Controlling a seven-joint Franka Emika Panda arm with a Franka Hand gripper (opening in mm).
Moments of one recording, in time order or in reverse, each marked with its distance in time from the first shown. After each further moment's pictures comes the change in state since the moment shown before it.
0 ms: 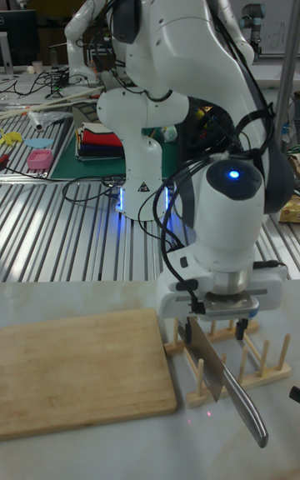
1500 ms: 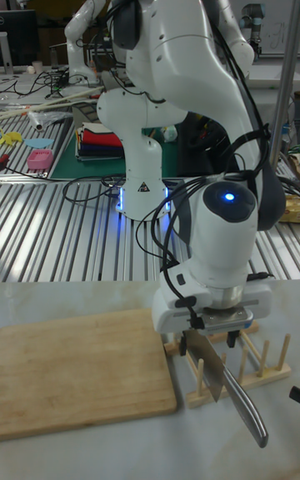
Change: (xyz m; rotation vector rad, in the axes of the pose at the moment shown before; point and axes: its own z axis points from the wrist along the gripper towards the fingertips) arm 0.009 -0.007 0.032 0.019 0.008 -0.100
